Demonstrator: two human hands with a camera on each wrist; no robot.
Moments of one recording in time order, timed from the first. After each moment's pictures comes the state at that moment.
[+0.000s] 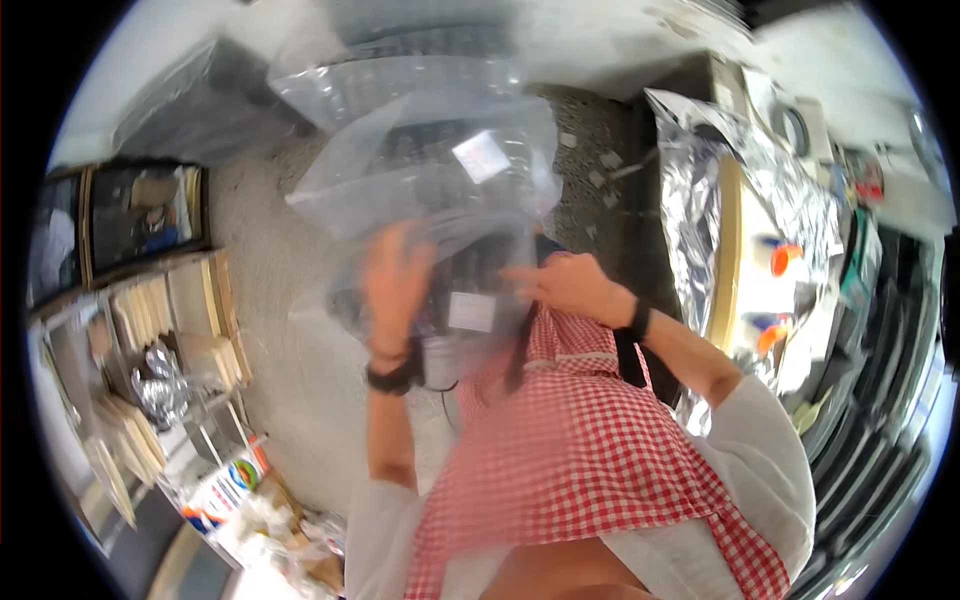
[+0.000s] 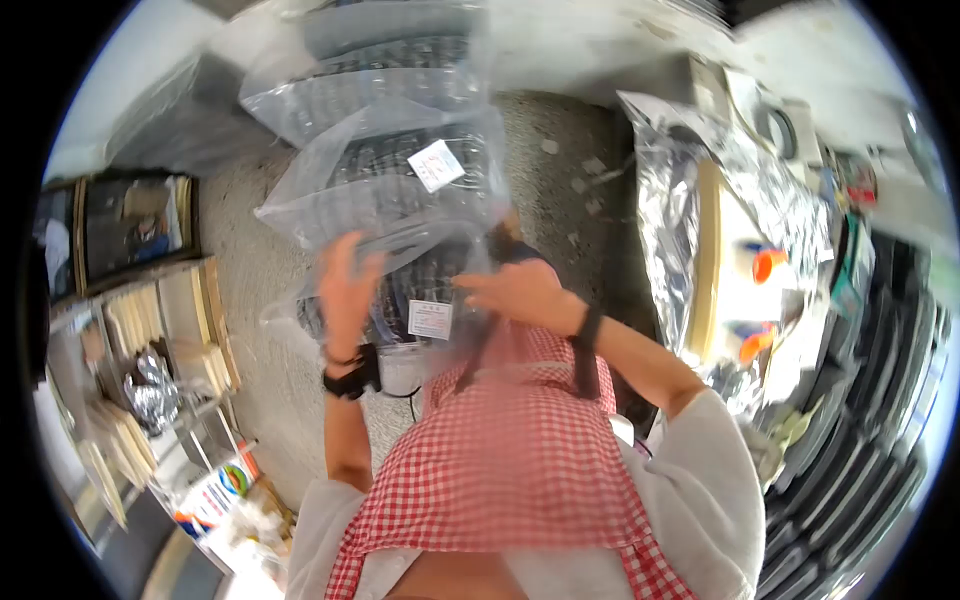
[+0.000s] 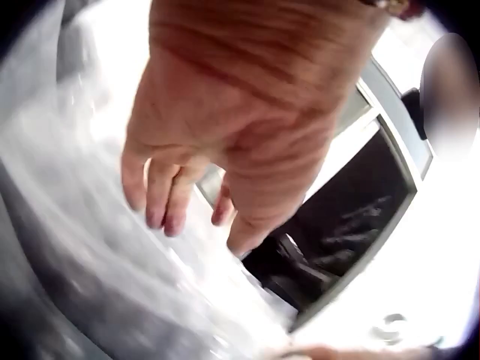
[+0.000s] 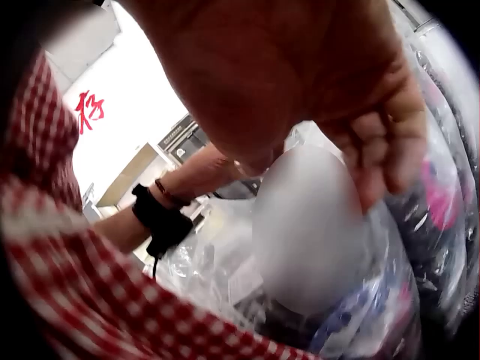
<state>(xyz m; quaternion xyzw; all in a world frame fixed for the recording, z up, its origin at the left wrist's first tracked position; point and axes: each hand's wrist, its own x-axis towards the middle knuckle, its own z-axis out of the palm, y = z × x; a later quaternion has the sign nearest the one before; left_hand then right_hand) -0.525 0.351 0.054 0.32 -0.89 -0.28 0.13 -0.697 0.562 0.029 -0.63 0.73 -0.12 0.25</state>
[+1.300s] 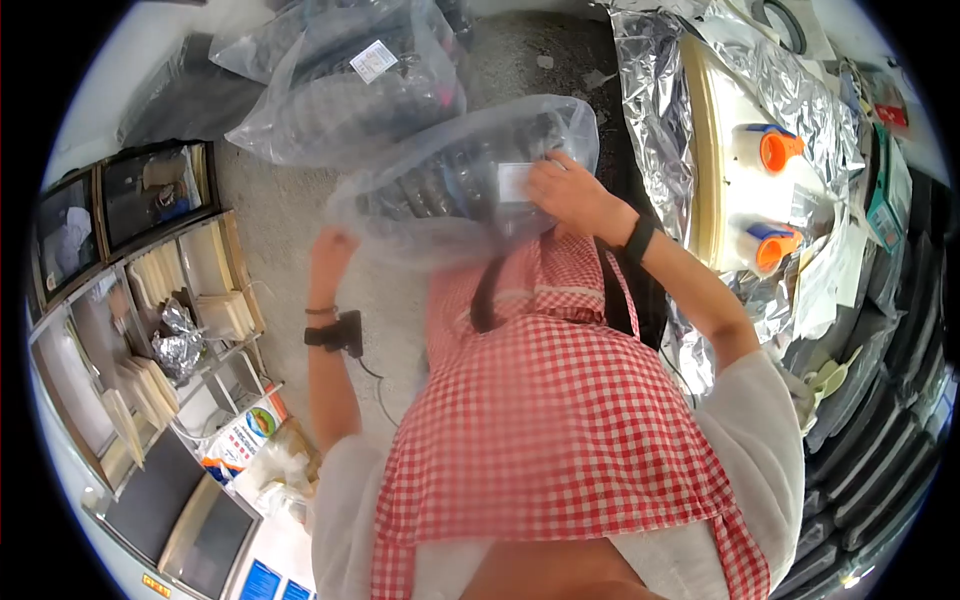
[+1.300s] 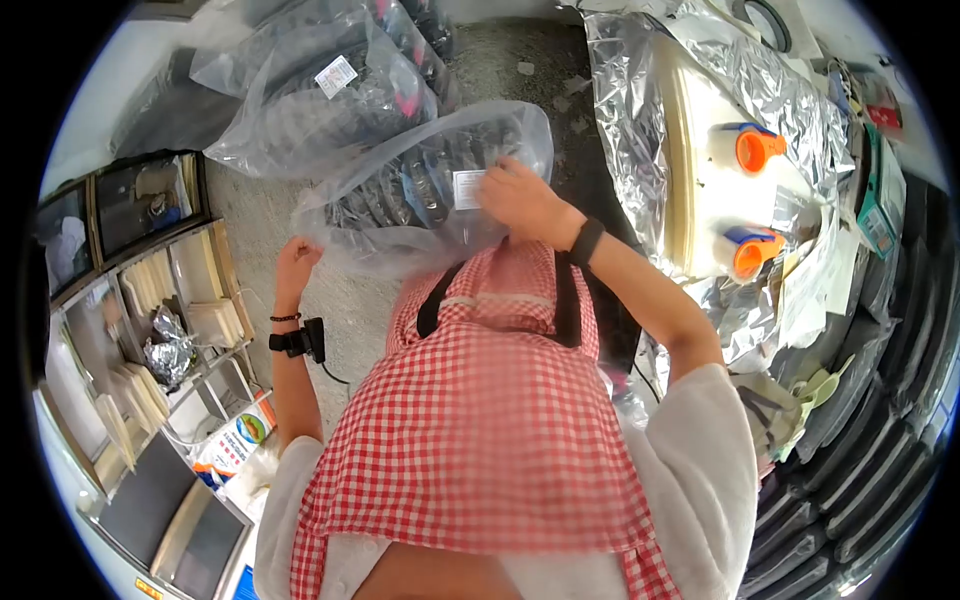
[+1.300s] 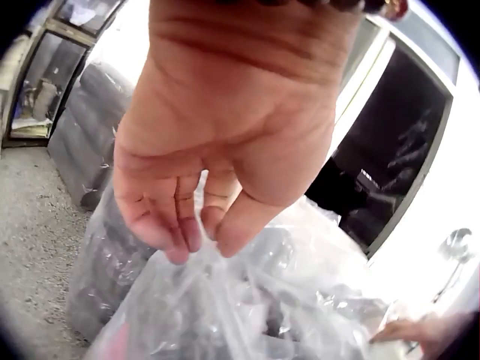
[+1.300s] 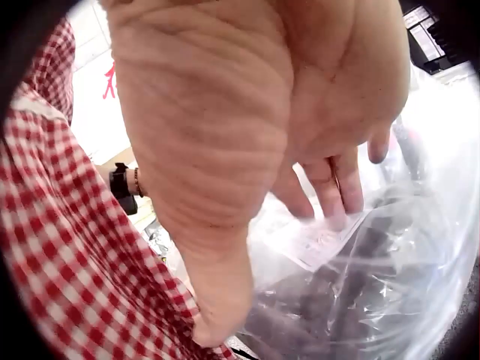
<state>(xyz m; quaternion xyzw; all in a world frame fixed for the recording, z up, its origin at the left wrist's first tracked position) -0.401 0.426 -0.028 0.38 -0.85 -0.36 -0.01 -0.736 0.747 0.010 -0.73 0.67 -0.09 0.06</state>
